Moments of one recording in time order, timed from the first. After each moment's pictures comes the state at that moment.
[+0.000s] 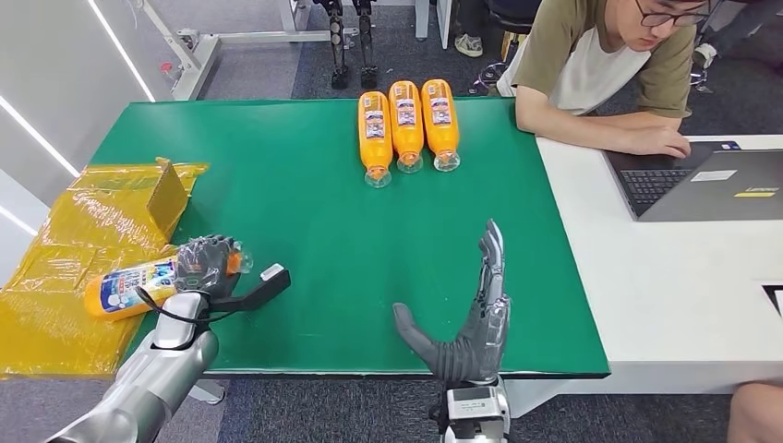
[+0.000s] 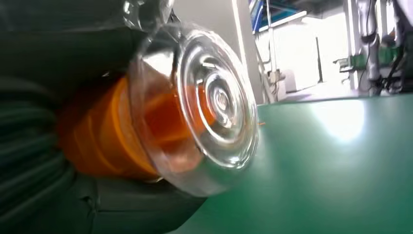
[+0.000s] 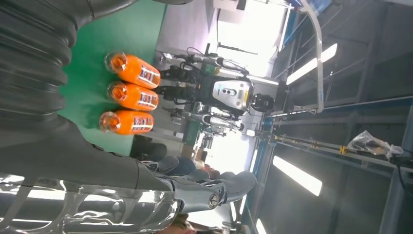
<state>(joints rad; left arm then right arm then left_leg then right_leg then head) -0.56 0.11 -0.40 -0.27 -1.39 0.54 0.12 -0.05 0.13 0.59 -1.53 0.32 -0.66 -0.70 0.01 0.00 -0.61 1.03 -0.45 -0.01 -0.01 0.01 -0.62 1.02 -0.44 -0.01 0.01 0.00</state>
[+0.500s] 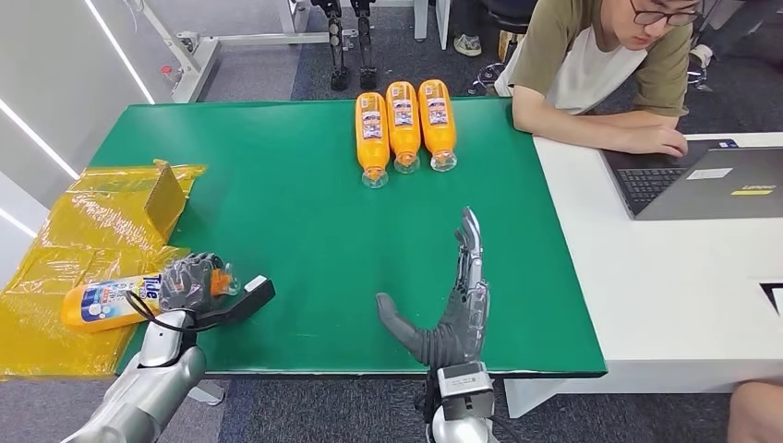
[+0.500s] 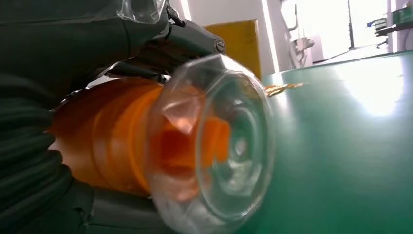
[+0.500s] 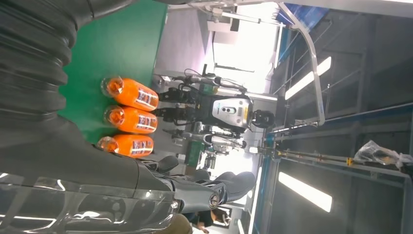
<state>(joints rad) -0.50 0.14 -0.34 -0.27 -1.33 0.54 0.09 -0.13 0.13 0.65 -1.46 0.20 -0.63 -0.70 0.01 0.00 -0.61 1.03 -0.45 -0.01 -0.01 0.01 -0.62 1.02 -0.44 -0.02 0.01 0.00</state>
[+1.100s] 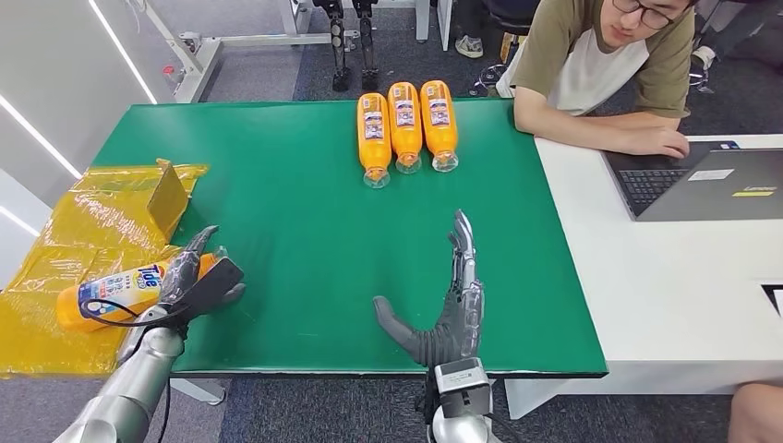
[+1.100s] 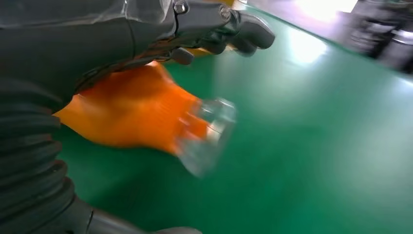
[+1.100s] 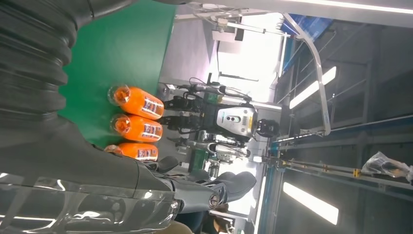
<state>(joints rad) -0.51 0.10 0.01 -0.29 -0.89 0.12 -0.53 -0.15 0.10 0.67 -1.43 0.16 -0.62 -0.70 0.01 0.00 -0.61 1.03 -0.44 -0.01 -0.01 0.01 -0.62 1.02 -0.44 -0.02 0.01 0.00</state>
